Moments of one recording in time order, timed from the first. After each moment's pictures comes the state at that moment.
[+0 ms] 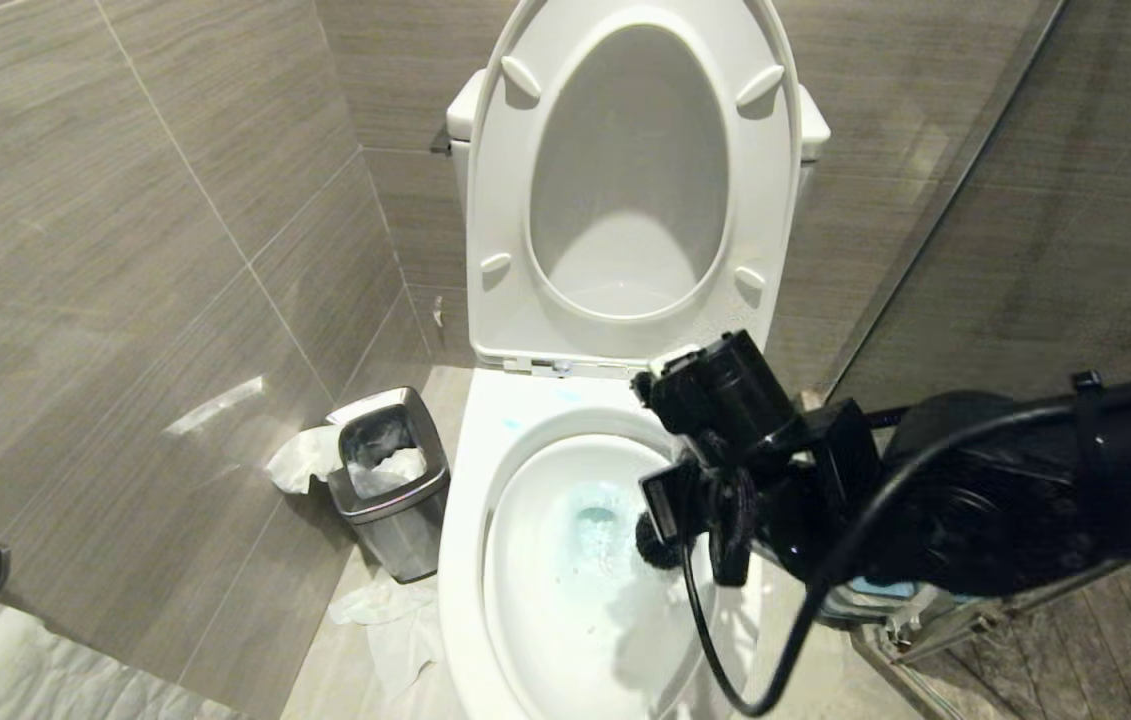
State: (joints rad) left arm 0.00 0.00 0.00 0.00 0.00 0.00; right arm 0.84 1.89 -1.27 0.10 -0.55 0.18
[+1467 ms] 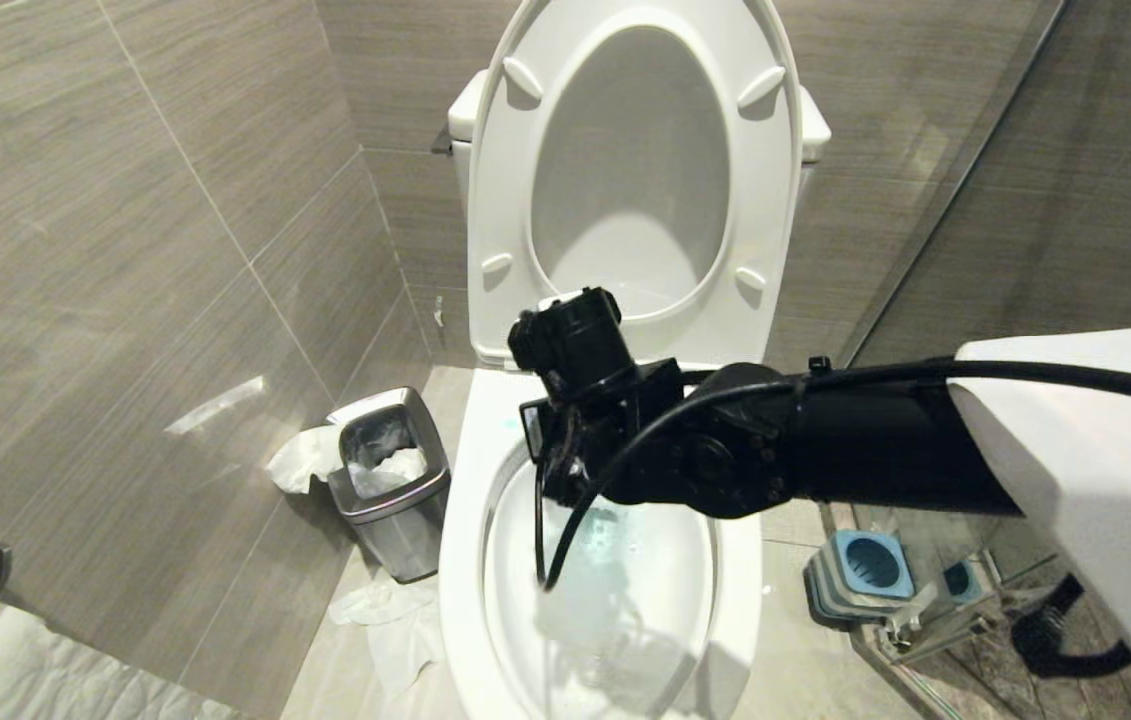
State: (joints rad) left arm 0.00 0.00 0.00 0.00 0.00 0.00; right arm 0.84 2.24 -1.81 0.07 -0.60 0.20
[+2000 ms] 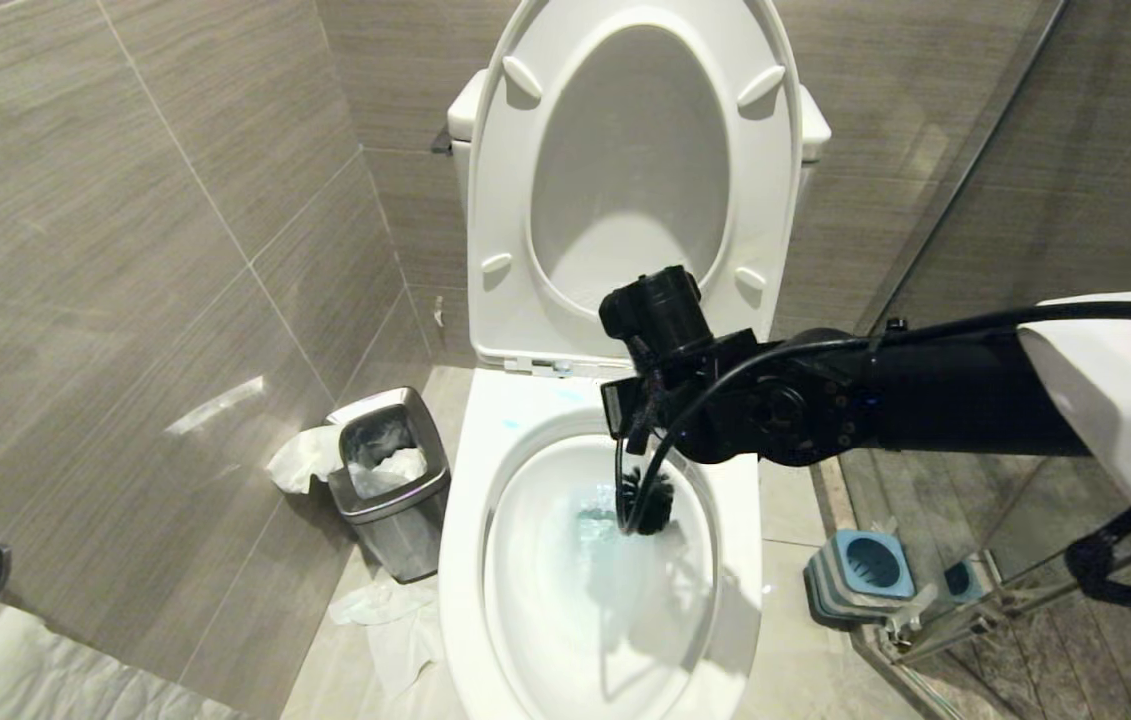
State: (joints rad) left arm 0.00 0.00 0.00 0.01 0.00 0.00; right arm 0.71 2.16 -1.71 0.12 -0.58 0.19
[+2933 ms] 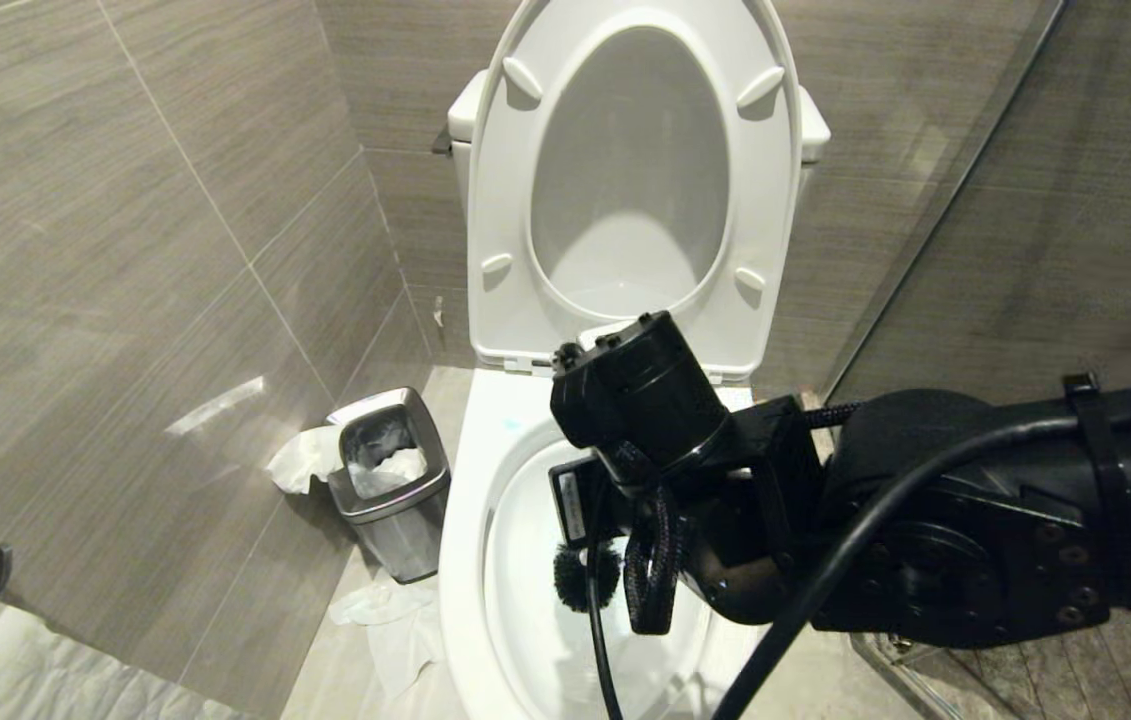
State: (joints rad) left arm 0.00 0.00 0.00 0.00 0.00 0.00; right arm 0.97 1.95 -1.45 0.12 -0.59 0.33
